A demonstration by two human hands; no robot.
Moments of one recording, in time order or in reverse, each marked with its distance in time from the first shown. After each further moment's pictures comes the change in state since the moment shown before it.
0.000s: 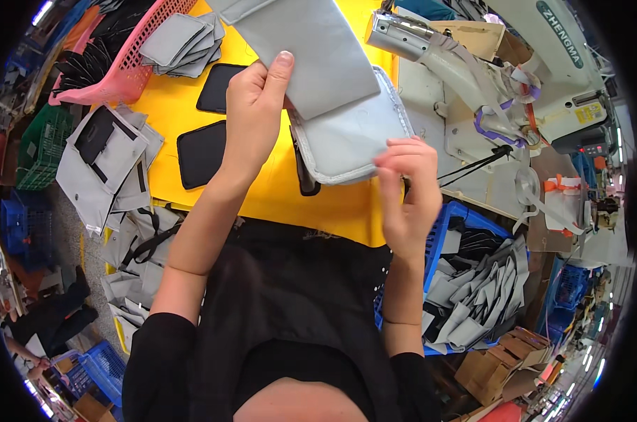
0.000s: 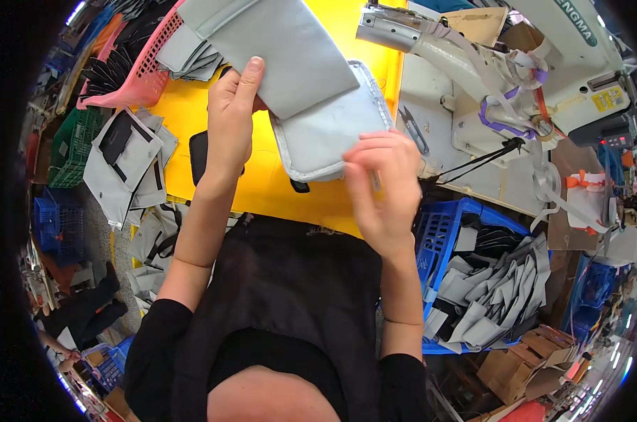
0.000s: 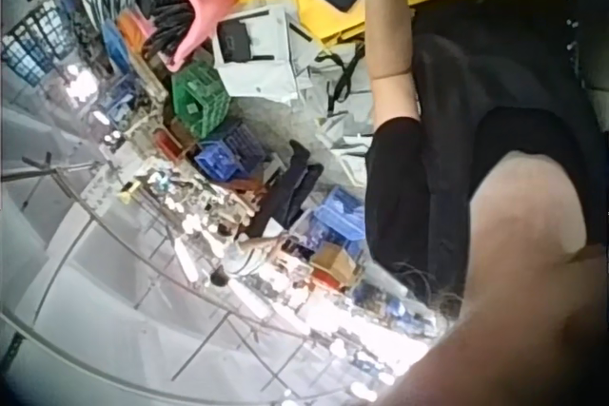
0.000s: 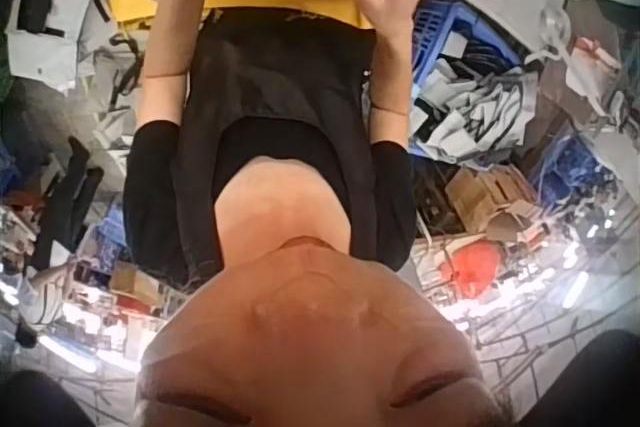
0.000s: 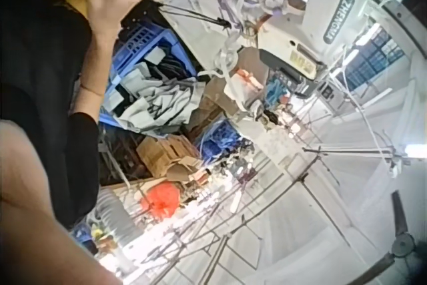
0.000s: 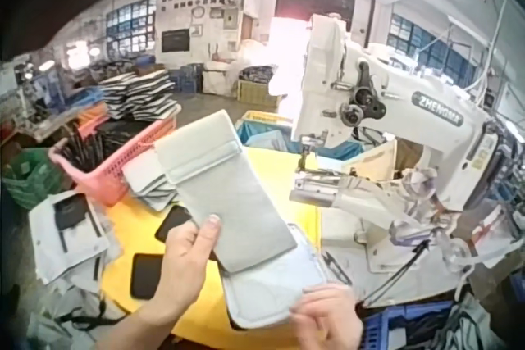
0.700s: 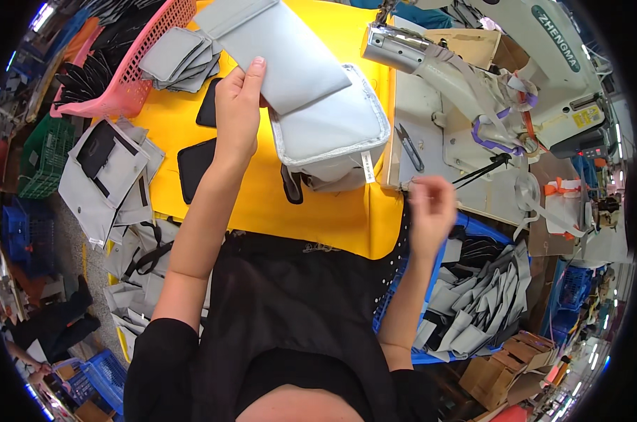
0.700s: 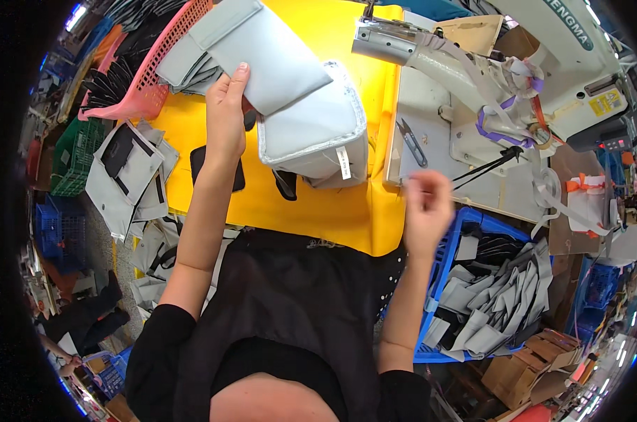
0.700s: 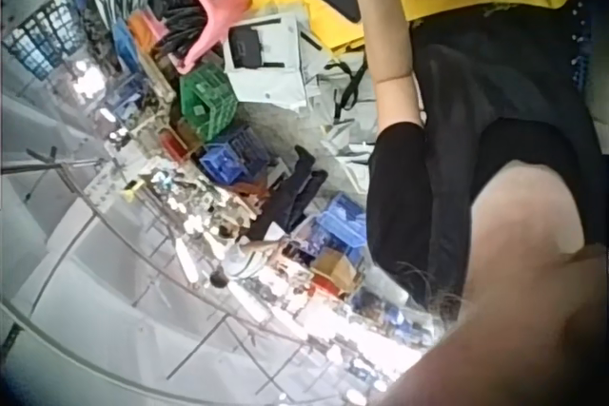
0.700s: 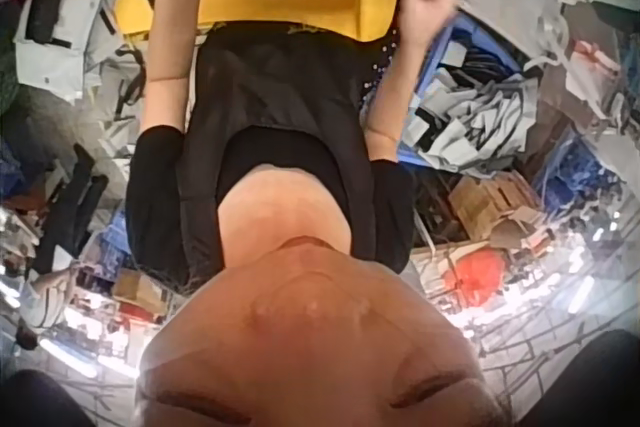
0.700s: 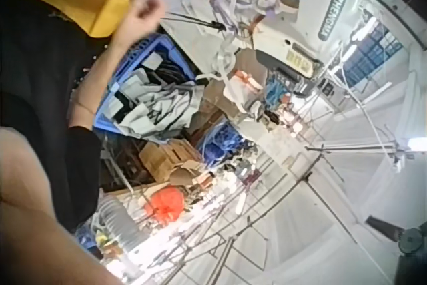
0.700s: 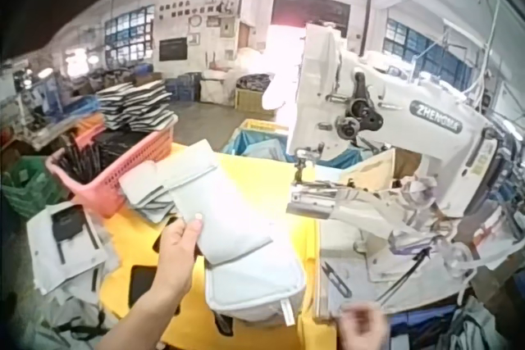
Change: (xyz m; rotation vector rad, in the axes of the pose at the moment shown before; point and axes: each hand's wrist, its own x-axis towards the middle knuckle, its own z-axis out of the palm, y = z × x) left_hand 0.033 -0.026 -0.011 -0.064 0.109 -0.080; right_hand -0.064 0.060 -0.022 0.007 0.317 0.572
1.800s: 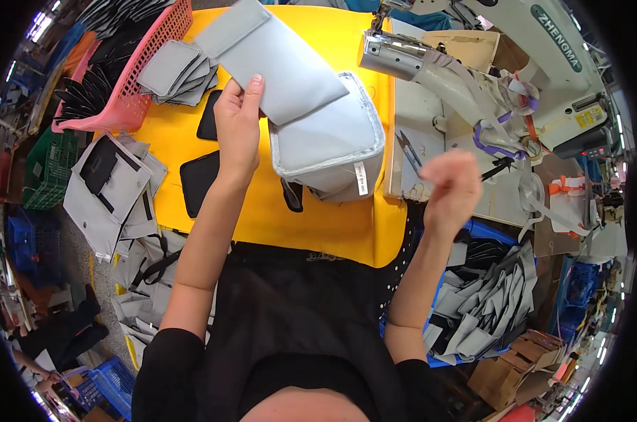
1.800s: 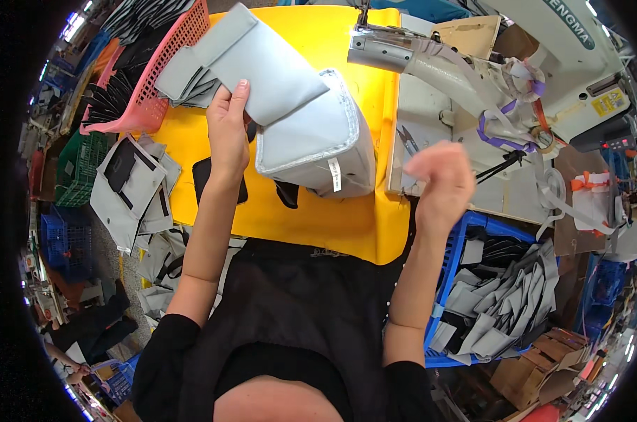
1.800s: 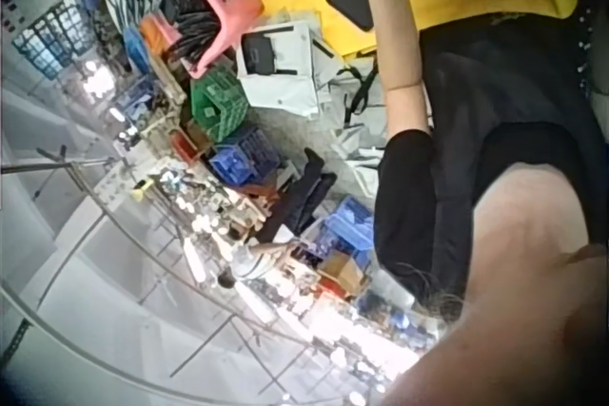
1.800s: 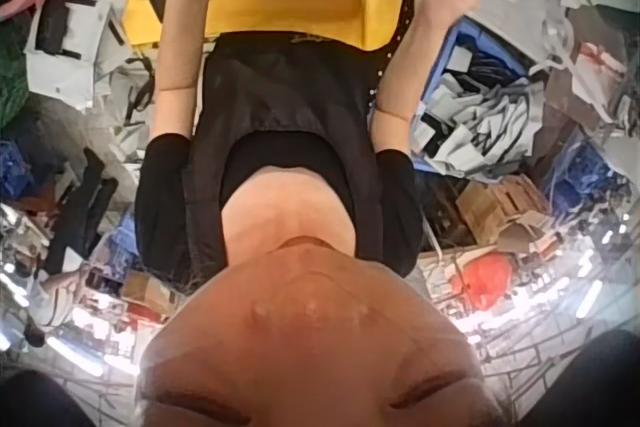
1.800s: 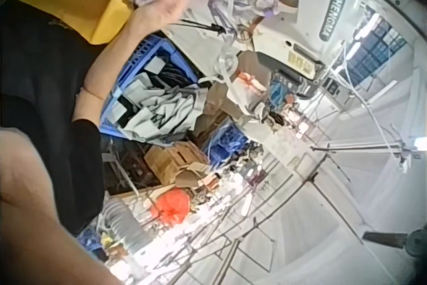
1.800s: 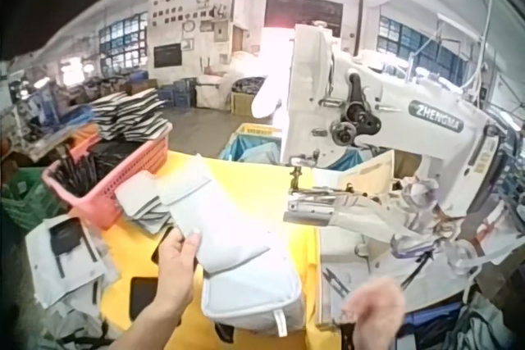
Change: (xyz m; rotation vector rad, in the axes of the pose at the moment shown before) left_hand 0.004 -0.016 0.004 -0.104 0.005 -0.022; right_hand 0.063 -0.039 0.023 0.798 -0.247 -0.240
